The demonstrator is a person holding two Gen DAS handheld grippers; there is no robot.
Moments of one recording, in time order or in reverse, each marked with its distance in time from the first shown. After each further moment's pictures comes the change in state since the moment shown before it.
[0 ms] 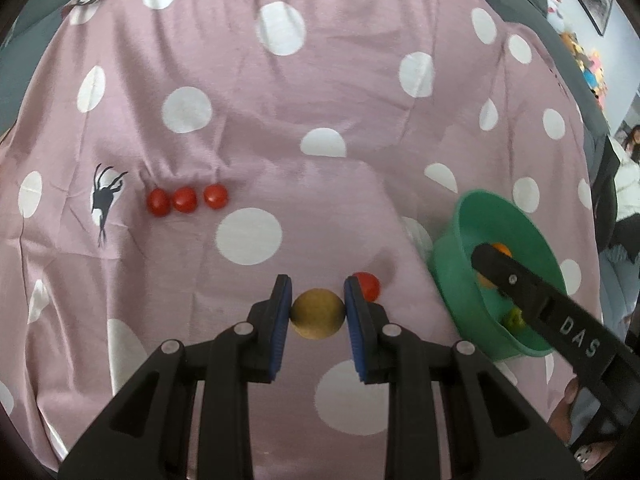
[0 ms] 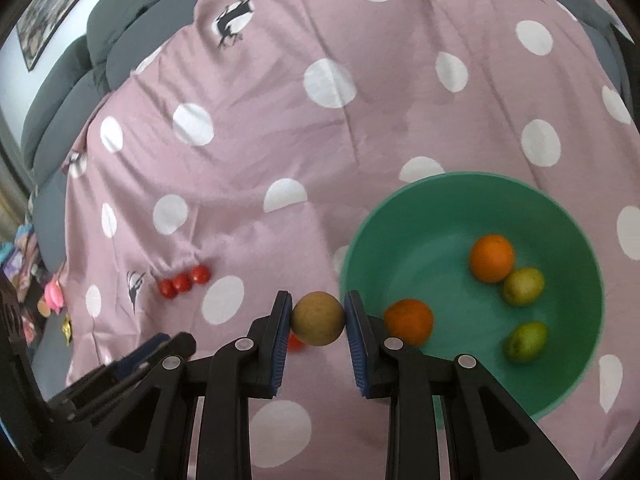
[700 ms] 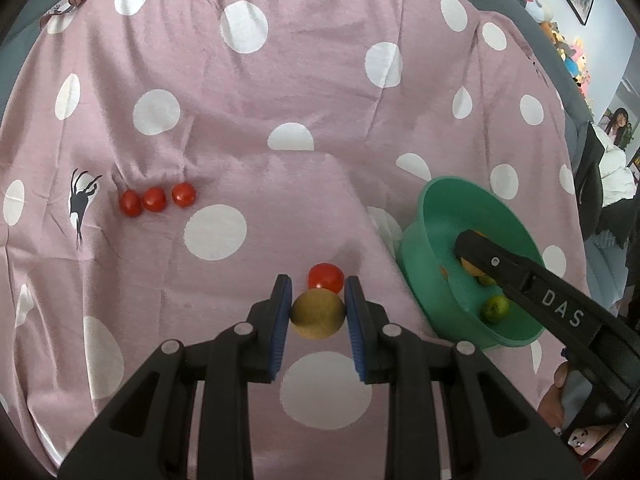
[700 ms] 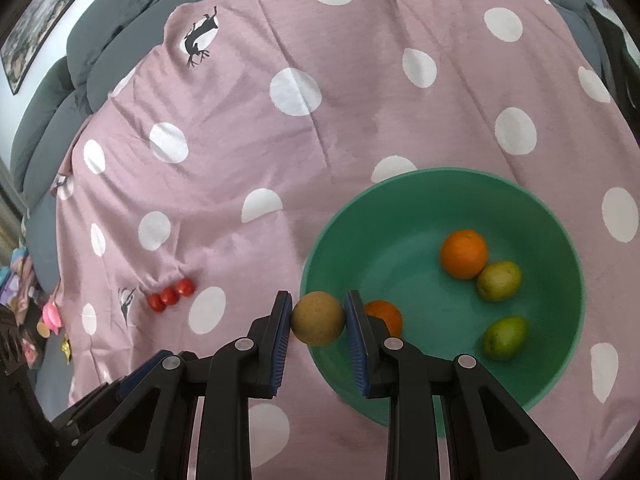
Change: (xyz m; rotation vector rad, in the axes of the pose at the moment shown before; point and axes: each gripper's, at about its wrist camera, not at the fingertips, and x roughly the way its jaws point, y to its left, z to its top) left arm -0.001 -0.017 -0.005 0.027 0.003 -0.057; right arm -0.005 -0.023 0.002 0.060 -0.012 -0.028
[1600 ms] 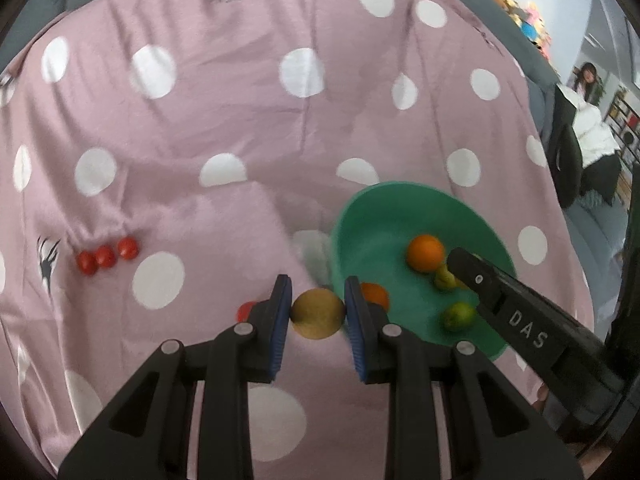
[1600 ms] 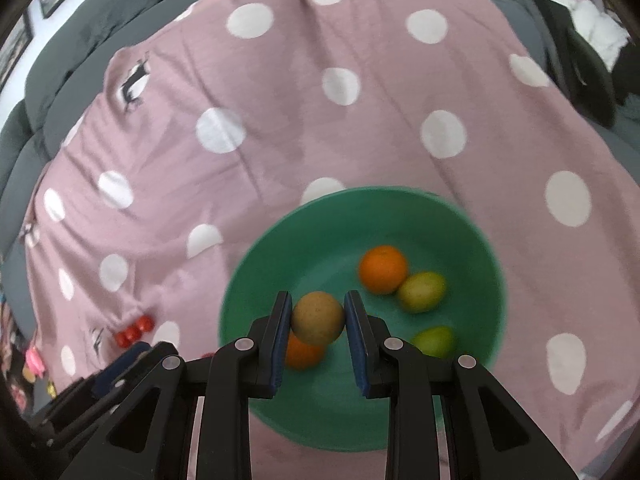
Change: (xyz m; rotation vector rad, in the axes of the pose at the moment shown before) left arm 0.011 -0.070 0.023 0.172 -0.011 -0.062; right arm -0.018 -0.050 0.007 0.128 -0.072 -0.132
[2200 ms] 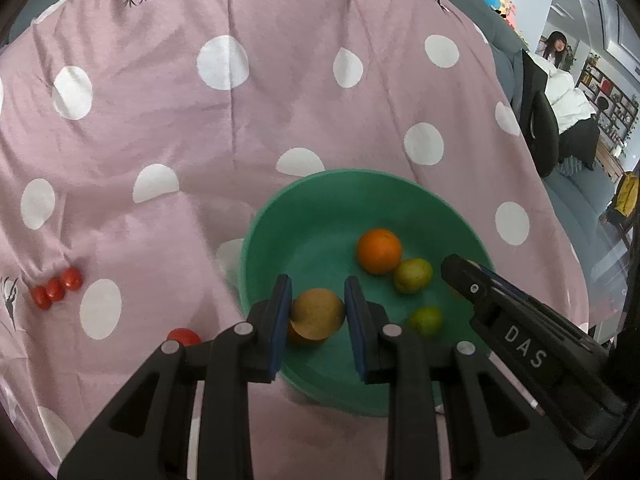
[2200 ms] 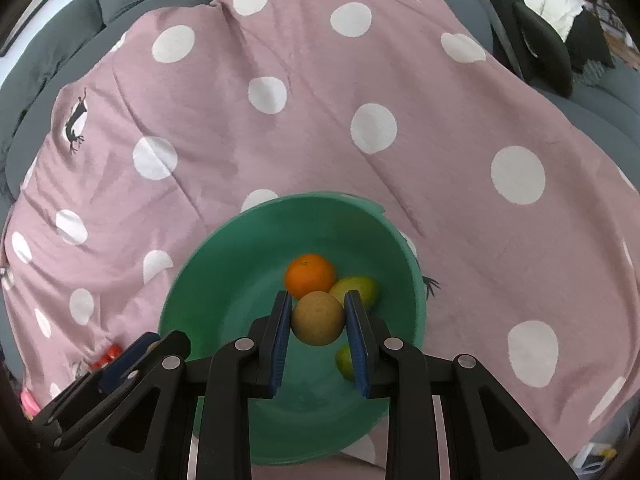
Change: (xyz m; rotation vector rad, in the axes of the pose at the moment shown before) left arm 0.040 -0.045 0.008 0.102 0.042 -0.084; right arm 0.002 -0.045 0.006 0.119 -0.008 -0.102
